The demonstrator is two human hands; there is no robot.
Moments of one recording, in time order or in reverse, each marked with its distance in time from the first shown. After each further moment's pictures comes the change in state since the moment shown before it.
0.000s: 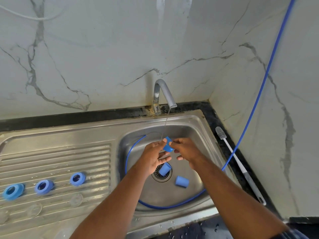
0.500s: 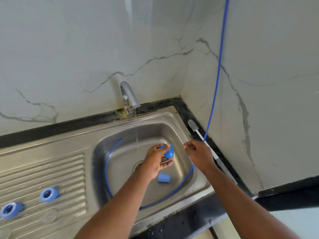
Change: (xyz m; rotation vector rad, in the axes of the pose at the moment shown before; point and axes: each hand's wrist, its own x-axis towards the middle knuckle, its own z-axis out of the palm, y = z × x) left_hand 0.001 -0.052 0.088 0.139 -0.071 -0.059; right_hand -0.055 0.065 -0.110 -0.222 0.416 -0.080
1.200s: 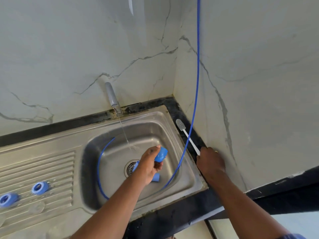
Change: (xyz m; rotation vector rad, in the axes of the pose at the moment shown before) left_hand -0.020 -0.030 0.056 -0.023 0.145 0.041; right_hand 0.010 0.083 -0.067 -0.691 0.037 -0.017
